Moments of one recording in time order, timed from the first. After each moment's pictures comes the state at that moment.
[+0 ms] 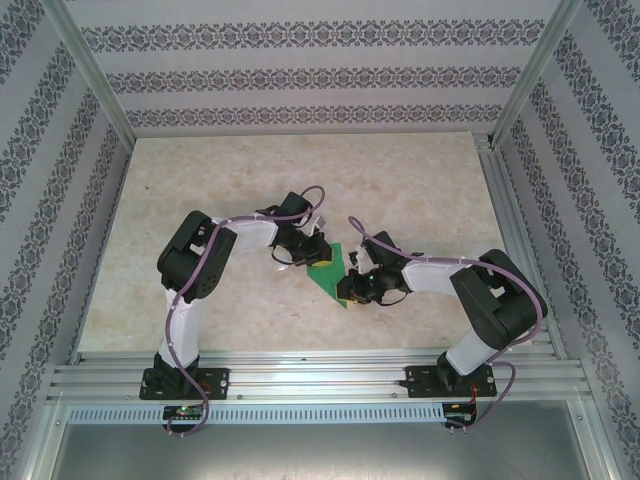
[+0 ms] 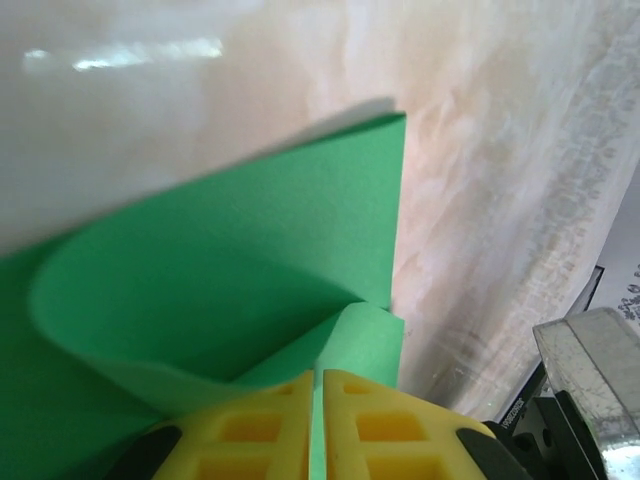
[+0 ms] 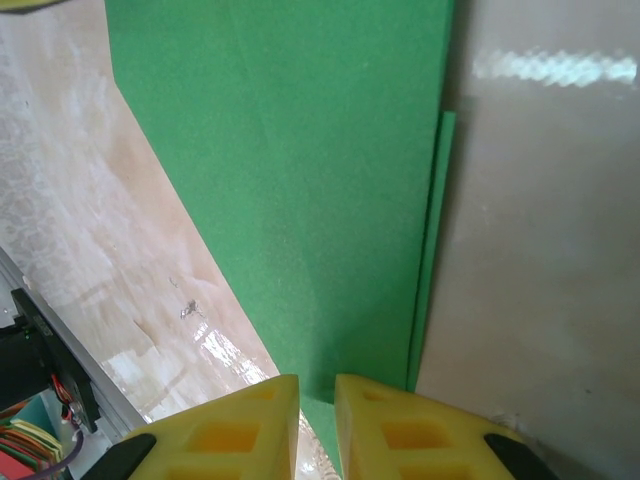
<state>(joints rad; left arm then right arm) -0.55 2.10 1.28 -0.31 0.70 -0.69 0.56 1.61 0.62 -0.15 -0.61 0.63</state>
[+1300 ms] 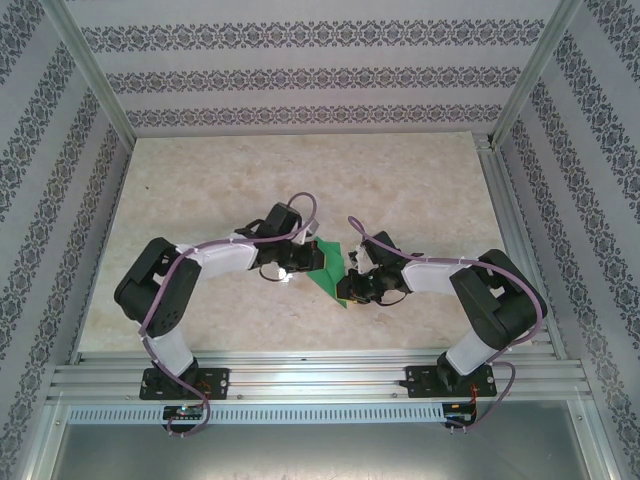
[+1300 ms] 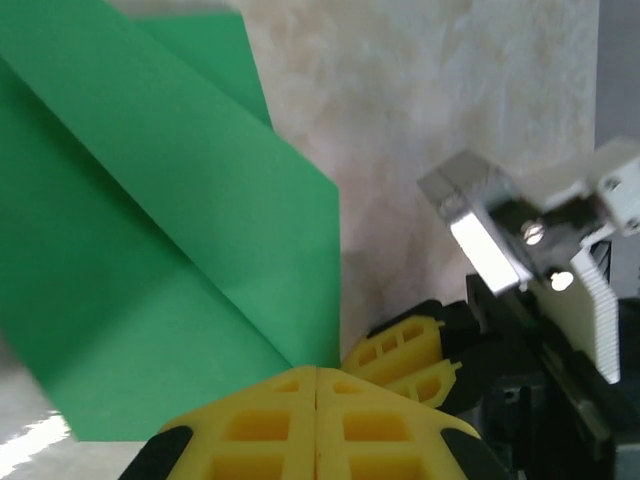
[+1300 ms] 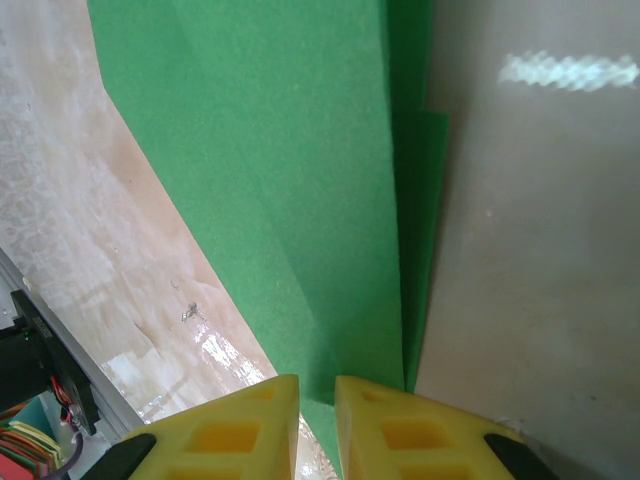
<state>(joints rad) -0.64 1.76 0.98 -0.13 0.57 -0.68 0.56 1.61 0.62 -0.14 -0.61 0.63</state>
